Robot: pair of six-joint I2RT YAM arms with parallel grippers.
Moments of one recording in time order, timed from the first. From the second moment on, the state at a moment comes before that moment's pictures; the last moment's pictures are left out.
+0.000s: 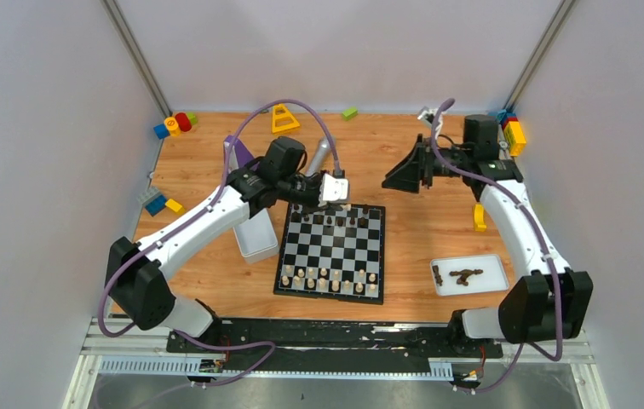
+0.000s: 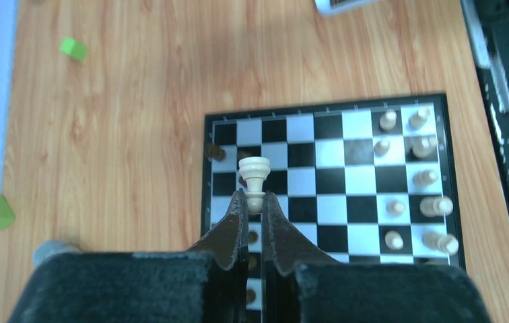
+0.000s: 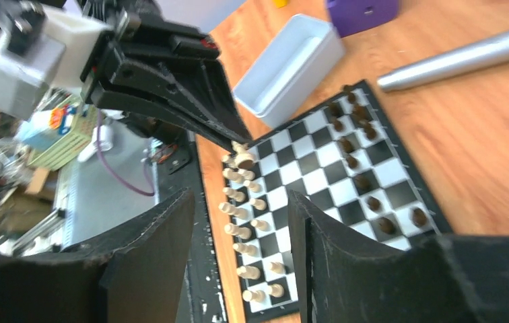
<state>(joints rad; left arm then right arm) -0.68 1.46 1.27 -0.45 0.76 0.76 0.13 1.39 1.24 -0.46 -1.24 0.00</state>
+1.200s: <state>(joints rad) -1.21 2.11 1.78 -1.25 0.04 0.77 -0.56 1.15 0.98 -0.53 -1.44 -0.08</state>
